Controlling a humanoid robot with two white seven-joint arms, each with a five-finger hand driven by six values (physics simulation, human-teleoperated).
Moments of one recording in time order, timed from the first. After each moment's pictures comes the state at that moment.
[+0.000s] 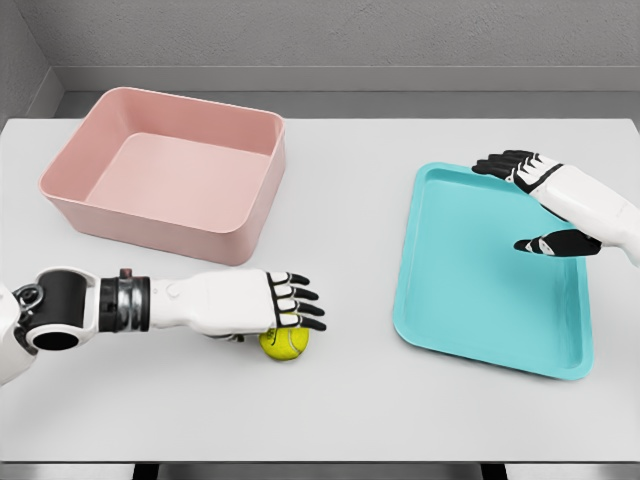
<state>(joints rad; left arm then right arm) -0.57 0.81 -0.94 -1.76 -0.60 -0.61 -0.24 -0.11 -0.69 -0.02 -1.66 0.24 -0.61 0.48</state>
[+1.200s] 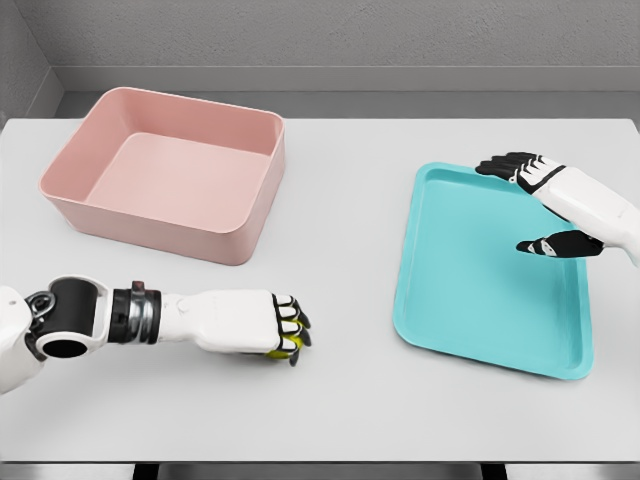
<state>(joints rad) -0.58 0.80 -0.98 -1.76 -0.59 -0.61 -0.31 -0.11 -0.69 -0.02 -1.65 0.23 -0.61 0.48</state>
